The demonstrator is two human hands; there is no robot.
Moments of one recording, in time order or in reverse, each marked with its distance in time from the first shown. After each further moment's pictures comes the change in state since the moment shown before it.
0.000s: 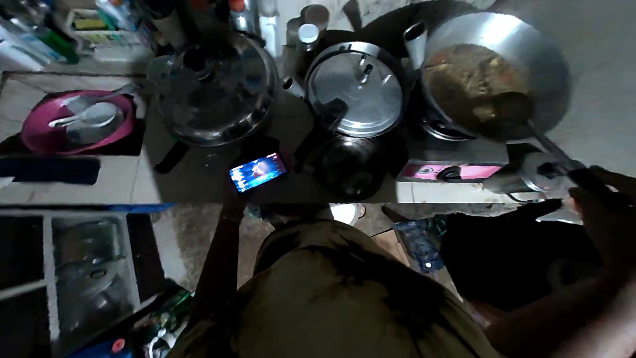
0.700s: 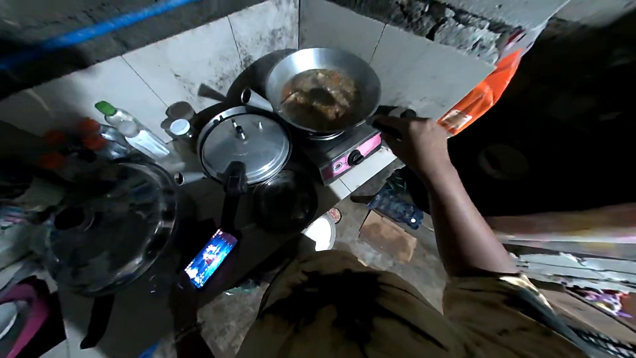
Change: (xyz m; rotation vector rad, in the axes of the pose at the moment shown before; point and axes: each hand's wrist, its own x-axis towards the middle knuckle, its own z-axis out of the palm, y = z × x) left_hand 0.020 0.026 -0.007 1.199 0.003 0.138; right_hand 0.000 -0.033 0.018 0.070 0.114 -0.129
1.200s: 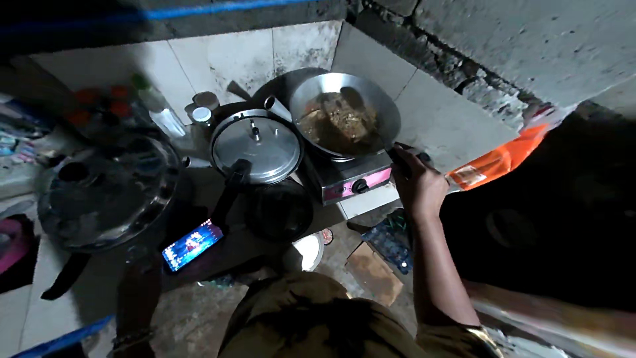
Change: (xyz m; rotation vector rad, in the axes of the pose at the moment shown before) left_hand -0.052 0.059 -0.056 0.012 0.085 0.101; right_hand 0.013 0.017 0.036 0.037 0.211 0.074
